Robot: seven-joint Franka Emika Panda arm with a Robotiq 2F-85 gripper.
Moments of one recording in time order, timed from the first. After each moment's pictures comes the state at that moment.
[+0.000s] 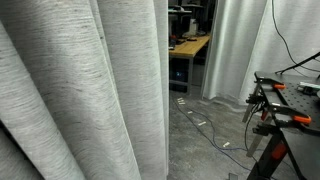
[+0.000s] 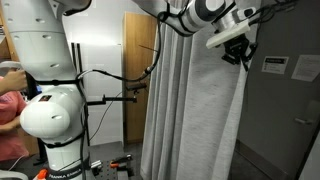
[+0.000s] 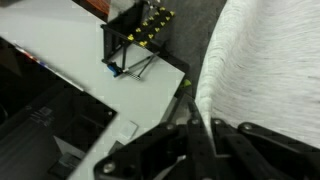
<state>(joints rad) -0.04 -0.13 -0.04 -1.94 -0.25 2.38 -0.41</state>
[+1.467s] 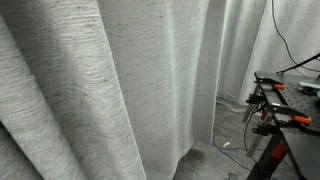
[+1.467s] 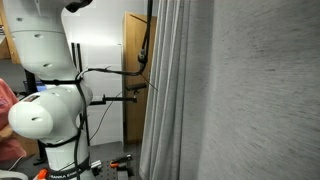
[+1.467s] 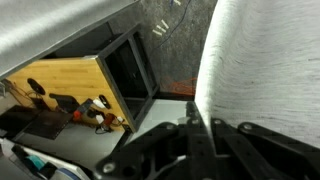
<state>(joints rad) -0.31 -0.13 -0.43 -1.74 -0.27 2.15 -0.41</state>
